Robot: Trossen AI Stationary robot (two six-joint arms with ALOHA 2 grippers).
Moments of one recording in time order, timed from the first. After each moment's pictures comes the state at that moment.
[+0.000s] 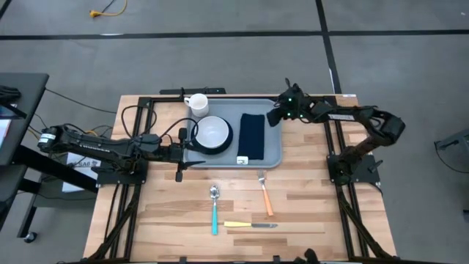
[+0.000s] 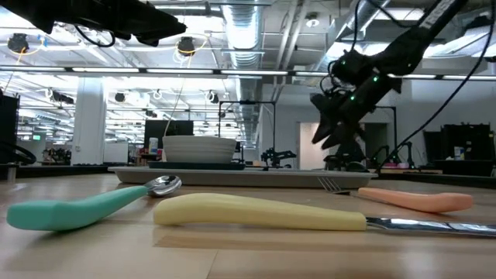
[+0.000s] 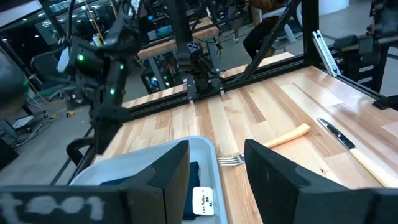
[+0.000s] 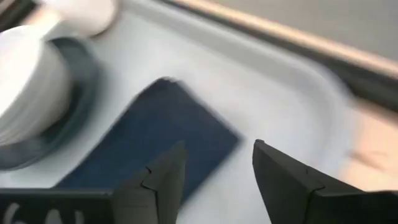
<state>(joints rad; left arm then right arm) -0.07 0.85 0.44 0.30 -0.05 0.29 -0.71 1.49 0.72 0.03 -0.12 0.28</state>
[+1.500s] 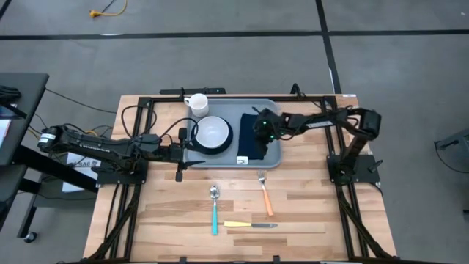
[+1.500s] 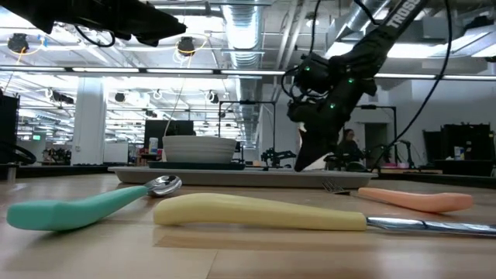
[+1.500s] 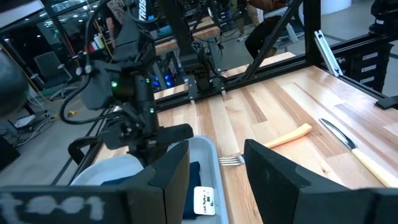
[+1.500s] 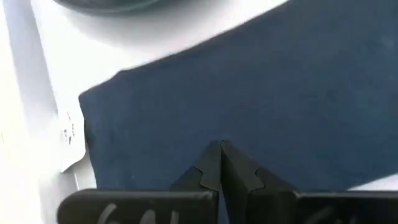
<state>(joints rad) -0.07 0.85 0.44 0.30 -0.06 0.29 -0.38 1.73 0.89 -0.15 -0.16 0.09</state>
